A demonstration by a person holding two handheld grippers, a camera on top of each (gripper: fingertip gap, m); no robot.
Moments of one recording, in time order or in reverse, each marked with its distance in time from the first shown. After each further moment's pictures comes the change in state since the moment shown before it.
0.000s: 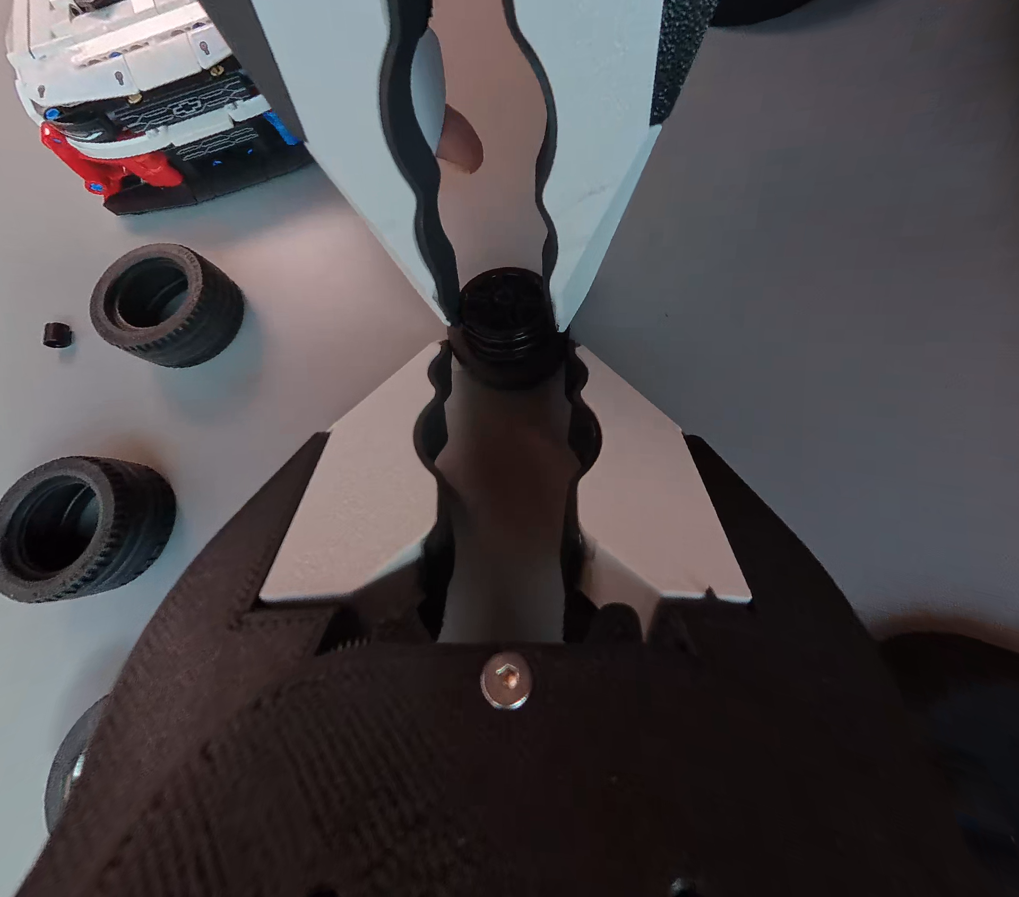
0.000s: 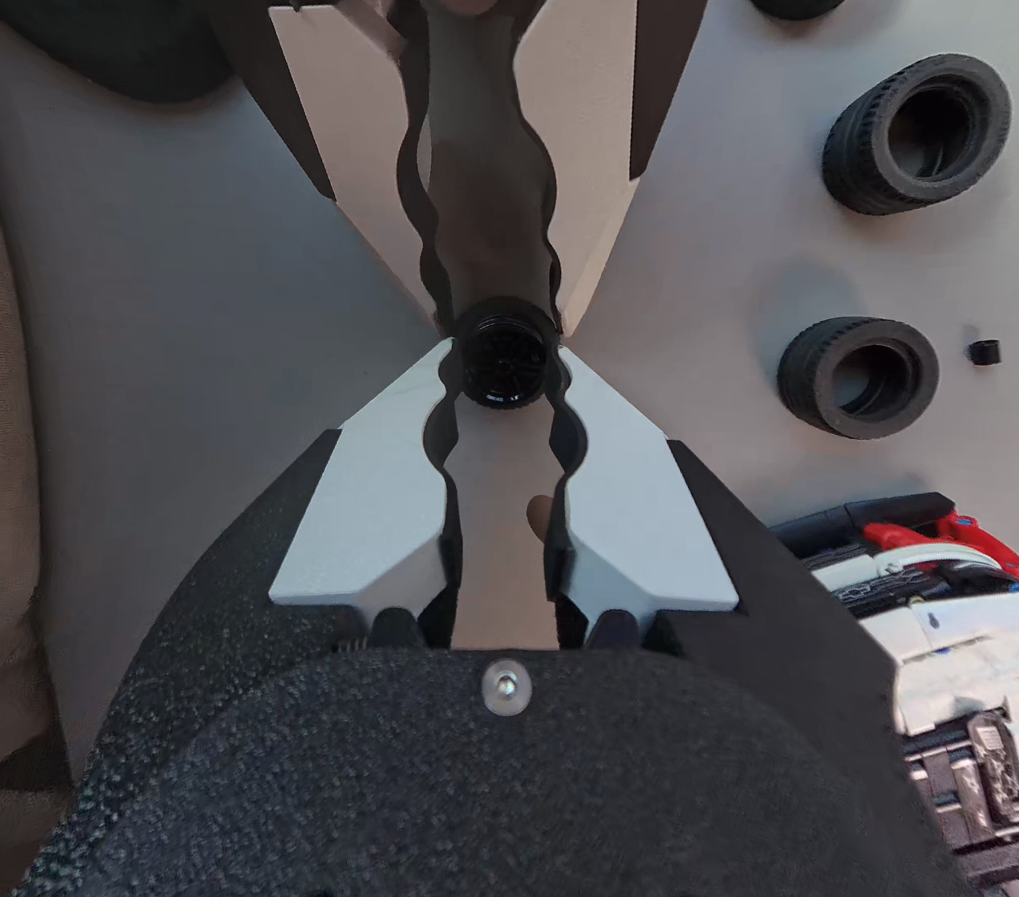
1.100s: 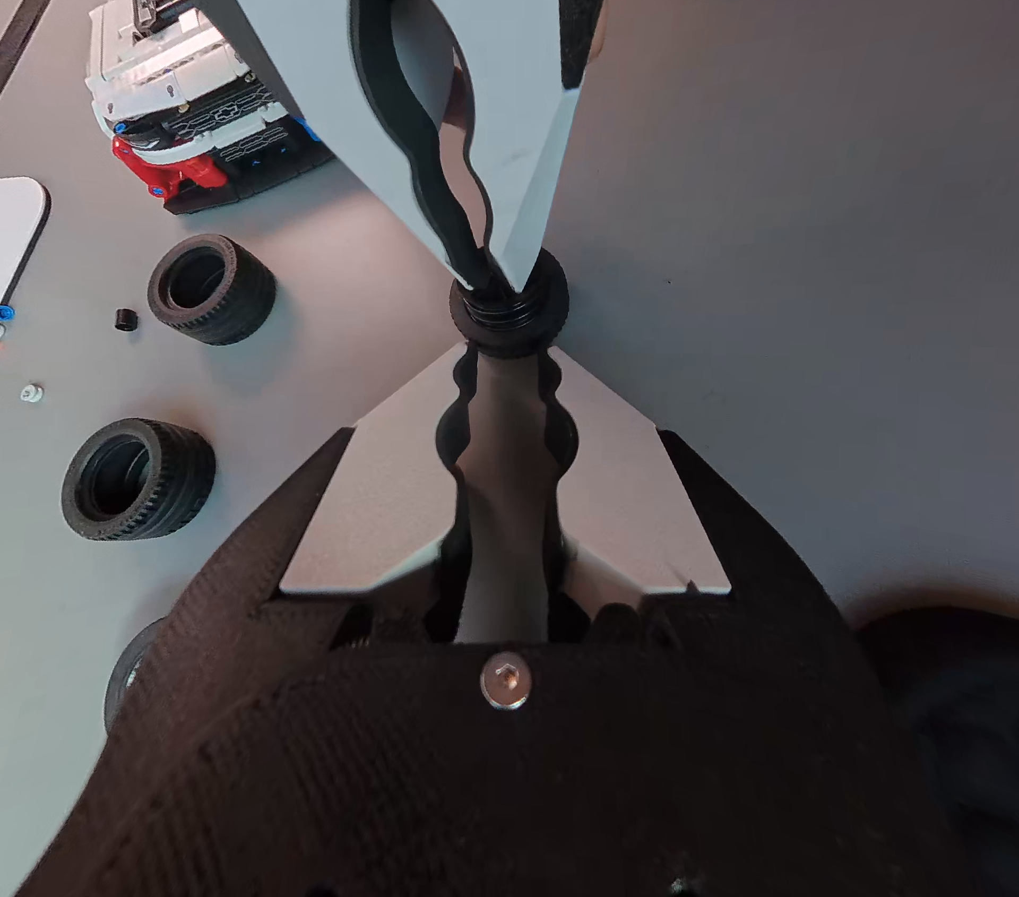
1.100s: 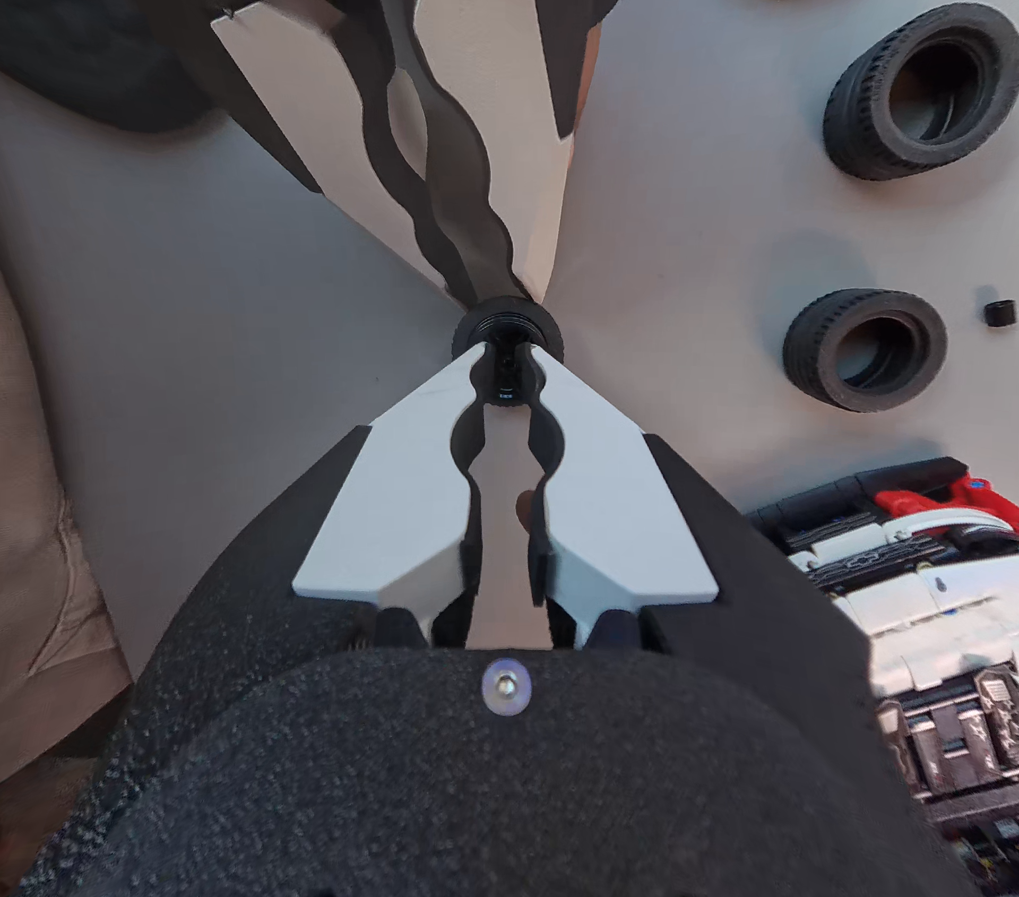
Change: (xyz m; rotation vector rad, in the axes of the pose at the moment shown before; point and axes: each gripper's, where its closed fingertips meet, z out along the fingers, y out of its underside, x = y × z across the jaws) left arm 0.000 0.006 -0.010 0.002 -0.096 0.070; right arm 0.000 -0.002 -0.003 -0.073 0.005 0.084
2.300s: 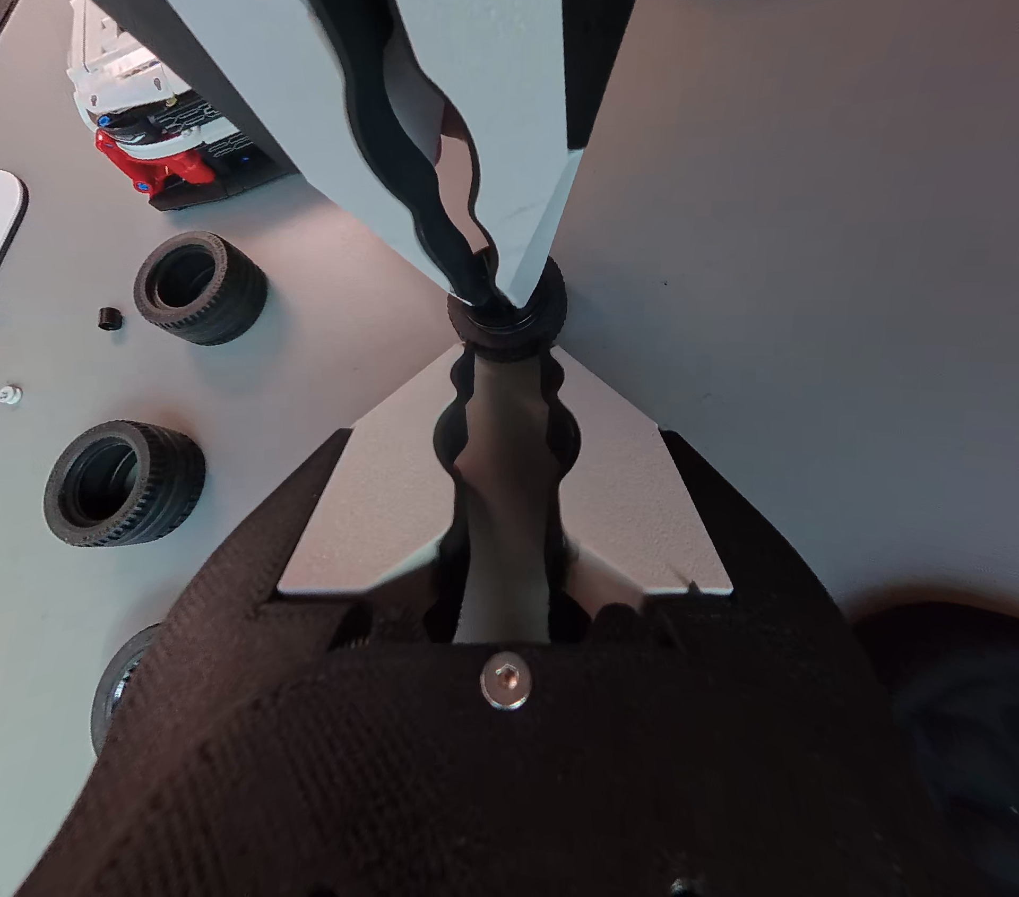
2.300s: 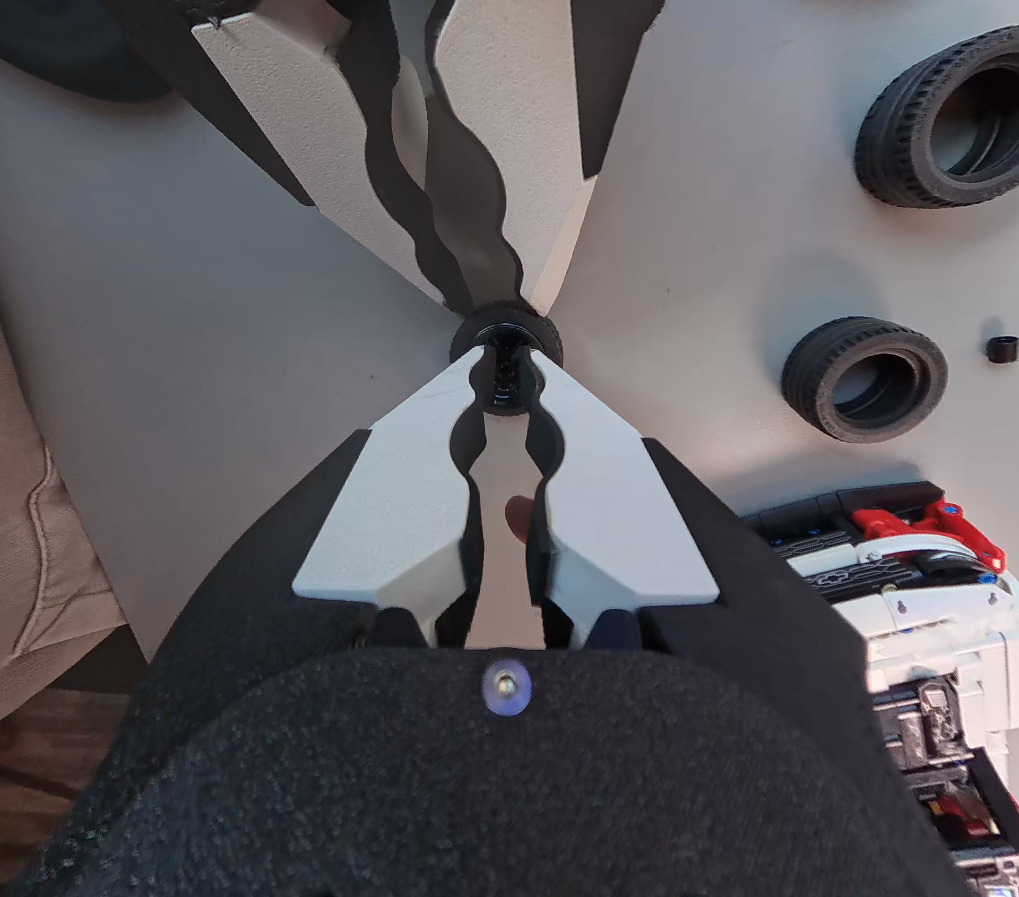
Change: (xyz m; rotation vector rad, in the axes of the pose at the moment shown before) left arm 0.001 0.001 0.001 -0.001 0.025 -0.015; right arm 0.000 -0.002 0.006 -0.122 -0.009 -0.049
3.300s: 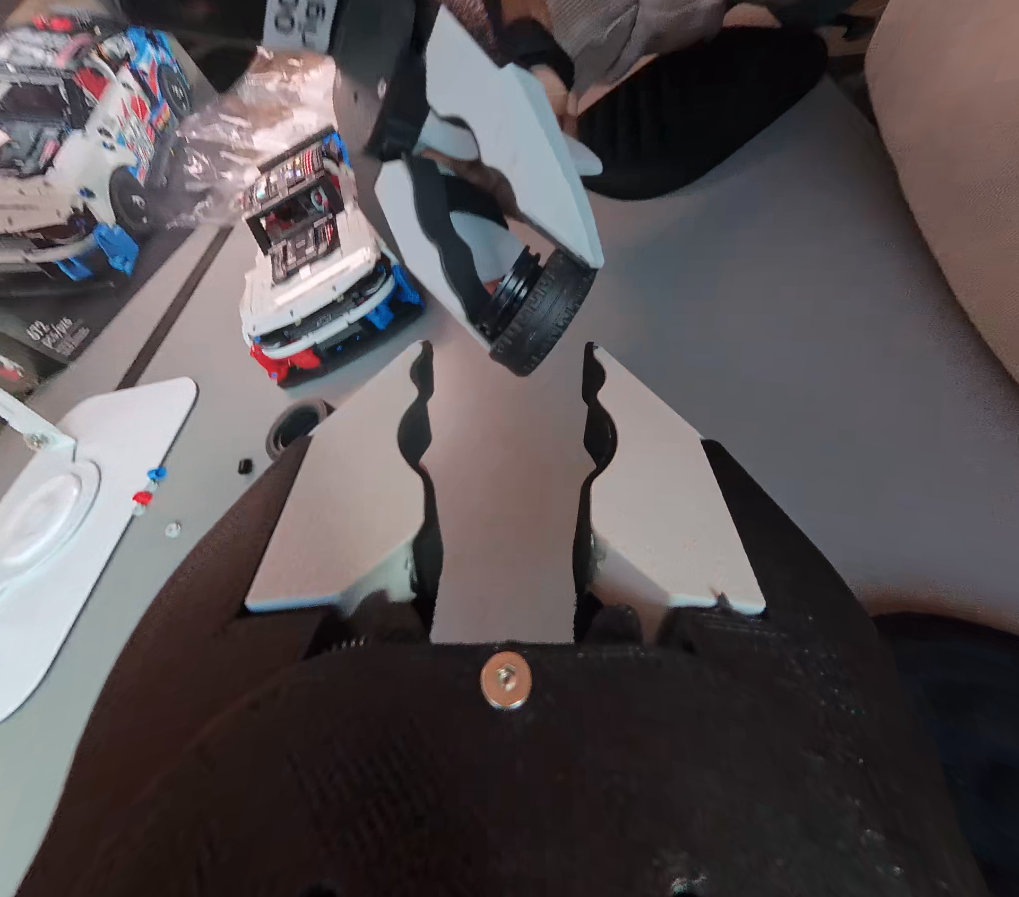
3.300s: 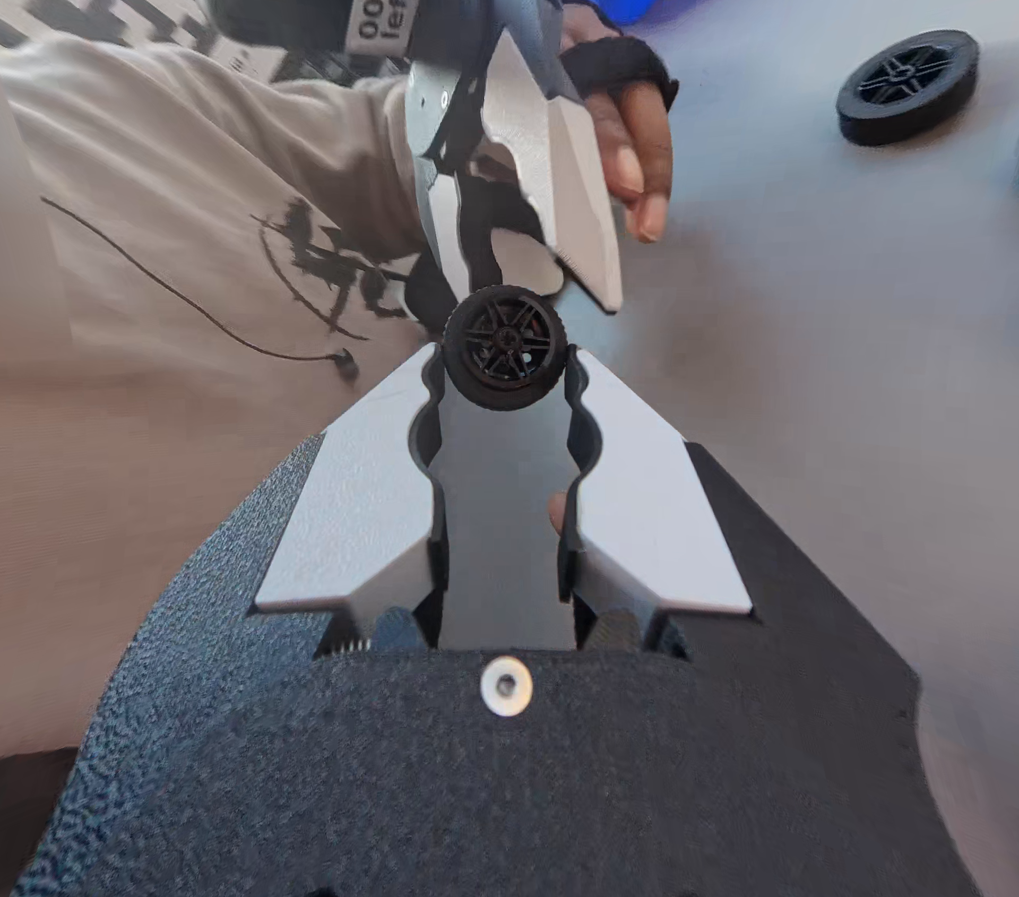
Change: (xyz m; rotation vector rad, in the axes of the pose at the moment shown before) left arm 0.009 -0.061 -0.042 0.329 -0.055 0.176; right arm -0.044 -0.022 -0.067 0.845 -0.602 0.311
